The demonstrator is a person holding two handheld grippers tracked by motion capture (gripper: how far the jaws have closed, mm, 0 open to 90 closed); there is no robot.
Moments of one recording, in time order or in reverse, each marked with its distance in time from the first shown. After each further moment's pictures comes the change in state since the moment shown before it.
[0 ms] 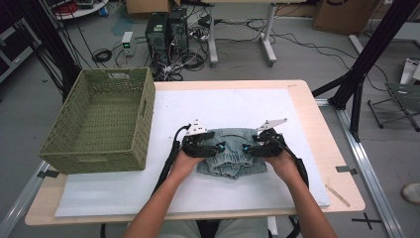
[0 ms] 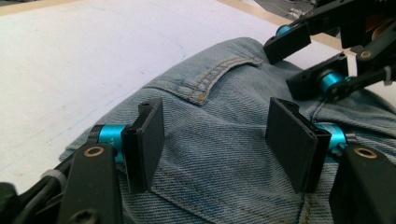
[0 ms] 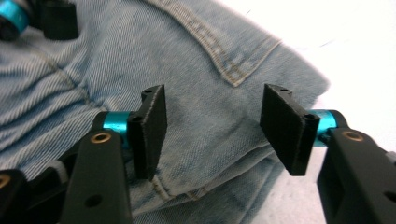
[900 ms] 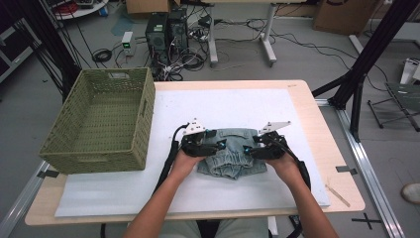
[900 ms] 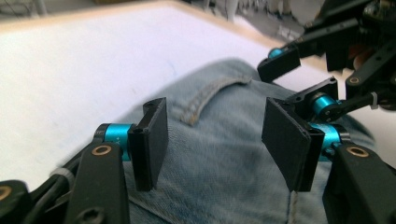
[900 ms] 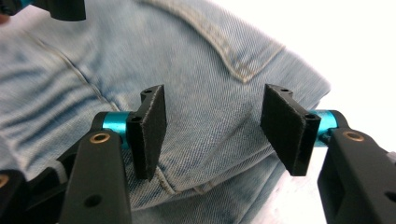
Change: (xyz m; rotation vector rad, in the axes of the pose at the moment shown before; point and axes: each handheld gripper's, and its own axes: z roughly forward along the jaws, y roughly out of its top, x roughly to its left) left arm -0.002 0.002 -0.001 -0.046 -0.036 -0.026; right arm 0.002 -0.006 -0.007 -0.038 0.018 -0.009
